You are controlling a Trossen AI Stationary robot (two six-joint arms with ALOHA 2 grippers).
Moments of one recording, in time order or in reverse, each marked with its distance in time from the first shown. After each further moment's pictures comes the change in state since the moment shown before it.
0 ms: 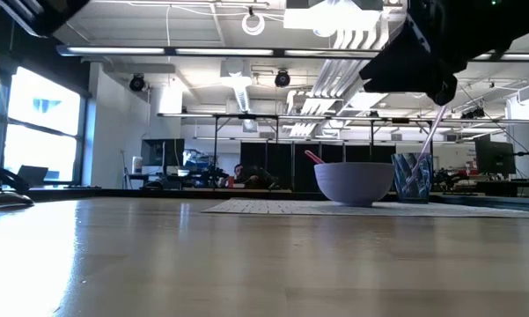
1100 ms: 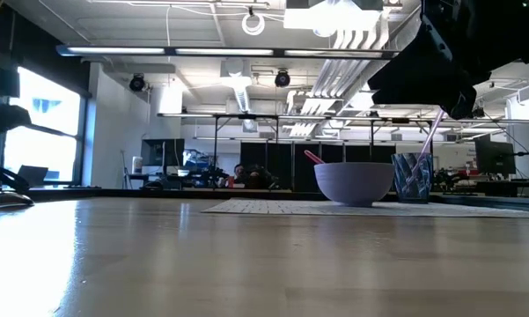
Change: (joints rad) left arm -0.048 0.085 -0.003 -1.548 0.044 -1.693; right arm 0.124 0.152 0.000 0.101 0.088 0.107
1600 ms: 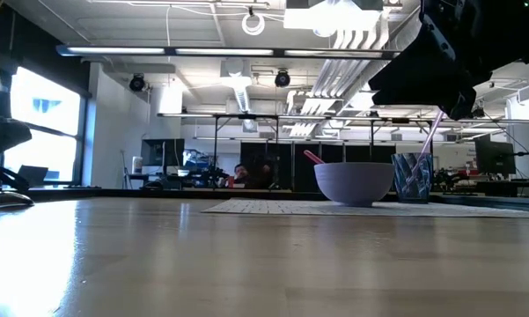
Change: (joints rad) left arm -0.001 -0.005 -0.157 0.180 -0.012 -0.109; right arm -0.004 0.000 0.000 0.000 -0.028 -0.007
